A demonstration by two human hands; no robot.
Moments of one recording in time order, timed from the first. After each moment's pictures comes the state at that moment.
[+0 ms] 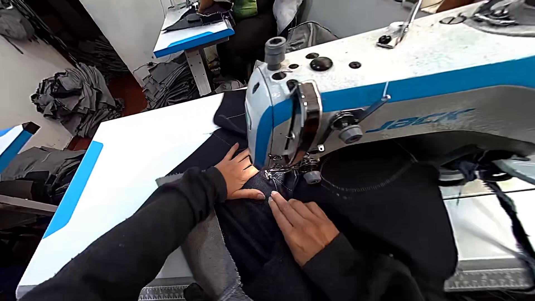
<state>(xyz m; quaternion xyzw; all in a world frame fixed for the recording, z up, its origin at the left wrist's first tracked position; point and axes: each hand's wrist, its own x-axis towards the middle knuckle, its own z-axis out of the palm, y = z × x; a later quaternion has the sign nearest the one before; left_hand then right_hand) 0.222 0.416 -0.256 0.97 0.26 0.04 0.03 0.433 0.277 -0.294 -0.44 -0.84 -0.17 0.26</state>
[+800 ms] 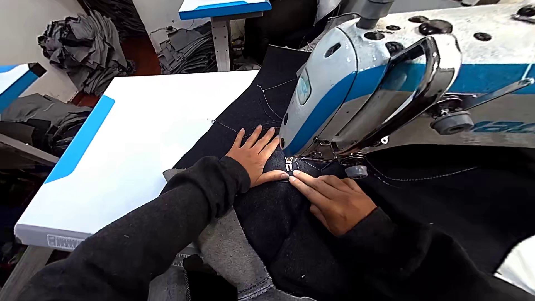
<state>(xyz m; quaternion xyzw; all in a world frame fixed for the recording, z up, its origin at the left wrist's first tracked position) 0.238 0.386 -0.254 0.87 0.48 0.04 0.06 0.483 0.327 -0.283 -0.33 -0.91 -0.08 0.23</state>
